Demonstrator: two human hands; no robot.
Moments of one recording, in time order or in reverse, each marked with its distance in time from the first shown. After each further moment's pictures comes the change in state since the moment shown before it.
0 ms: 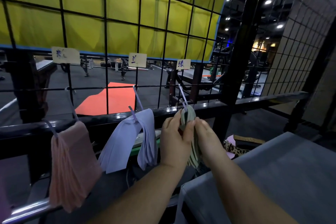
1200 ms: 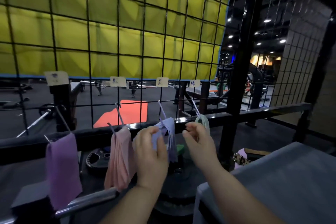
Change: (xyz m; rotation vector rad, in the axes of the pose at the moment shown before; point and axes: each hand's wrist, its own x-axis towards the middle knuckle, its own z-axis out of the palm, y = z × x) left_hand -0.044 0.011 -0.135 0.044 0.337 0.206; right_hand -0.074 -0.037 0.064 -0.279 0.103 -0.375
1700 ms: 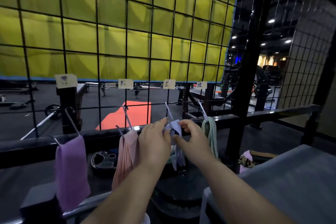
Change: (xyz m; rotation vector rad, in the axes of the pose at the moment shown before) left_hand 0.049 -0.012 0.006 0.302 -0.375 -0.149; right_hand 0.019 -0.003 0.027 -0.119 -0.171 -0.101
